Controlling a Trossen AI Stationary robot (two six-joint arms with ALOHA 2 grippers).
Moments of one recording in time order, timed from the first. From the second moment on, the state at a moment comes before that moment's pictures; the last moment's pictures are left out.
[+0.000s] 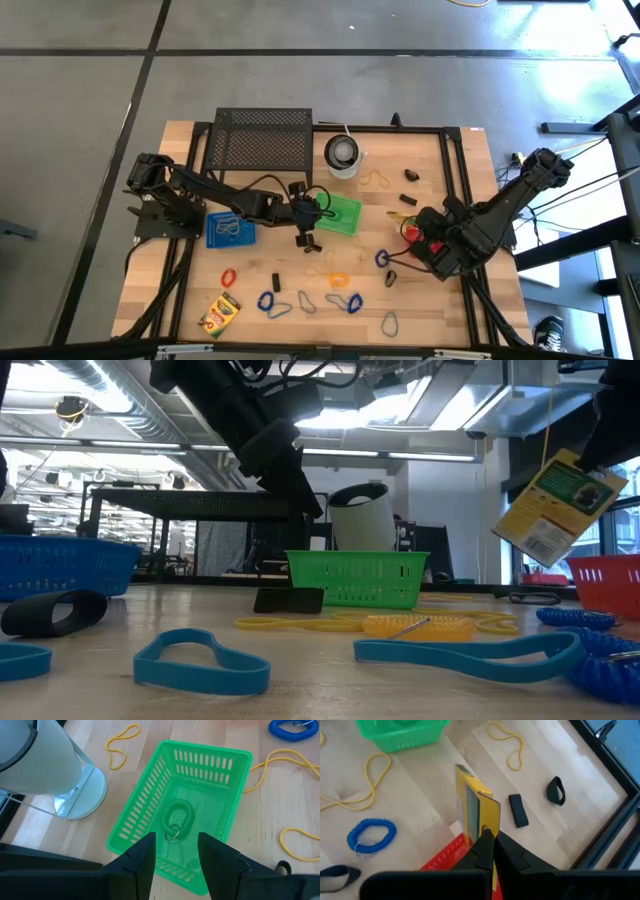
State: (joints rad) left arm -0.13 1.66 1.02 -0.18 -0.42 -0.08; right arm 0.76 1.27 0.98 -1.42 0.63 1.38
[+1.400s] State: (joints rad) left arm -0.13 1.66 1.02 -0.18 -0.43 -0.08; right arm 0.84 1.29 0.92 -1.47 0.29 1.61
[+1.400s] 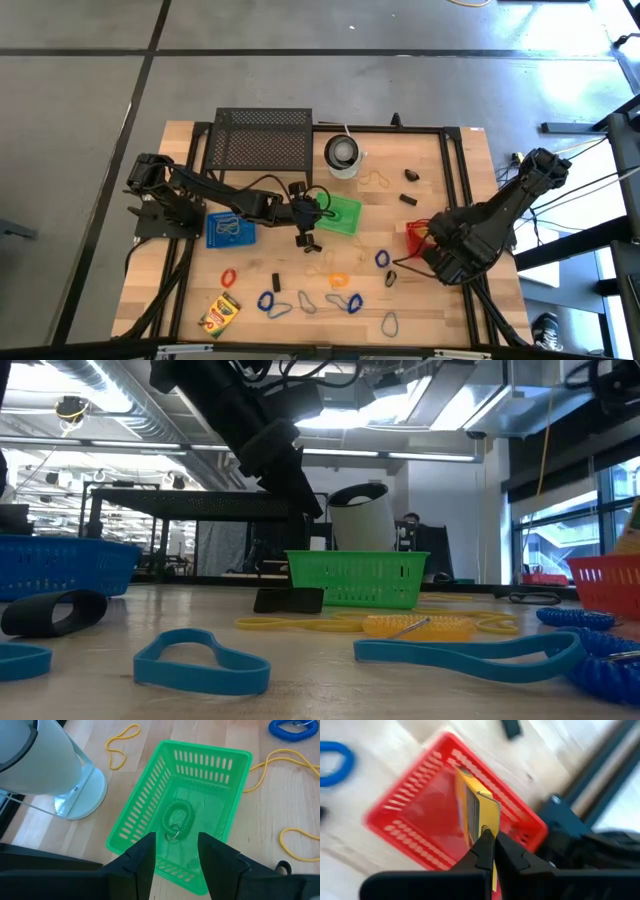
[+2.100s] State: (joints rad) left arm -0.13 1.66 1.02 -0.18 -0.42 -0.08; right arm 0.84 1.29 0.92 -1.38 0.39 1.59
